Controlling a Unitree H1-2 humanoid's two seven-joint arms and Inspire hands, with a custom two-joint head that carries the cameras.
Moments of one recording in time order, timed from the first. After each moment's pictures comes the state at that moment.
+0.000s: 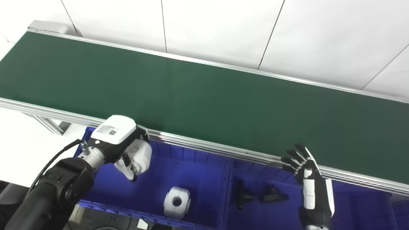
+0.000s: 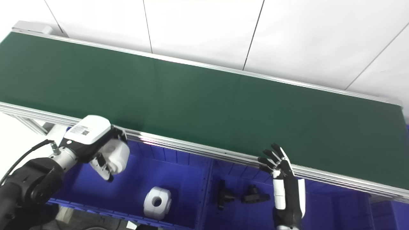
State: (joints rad) left arm 0.11 0.48 -0.20 -0.34 0.97 0.06 -0.52; right arm 0.42 -0.01 0.04 -0.21 -0.03 -0.14 -0.03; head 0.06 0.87
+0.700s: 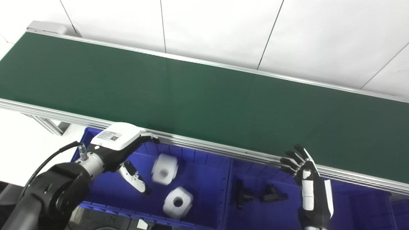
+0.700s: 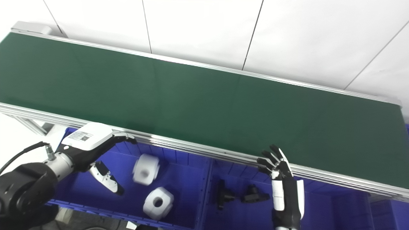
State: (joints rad) left arm 0.18 0.45 -0.16 -0.63 0.92 0.14 -0.72; right arm 0.43 0.00 0.05 -0.22 -0.05 -0.13 -0.03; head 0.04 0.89
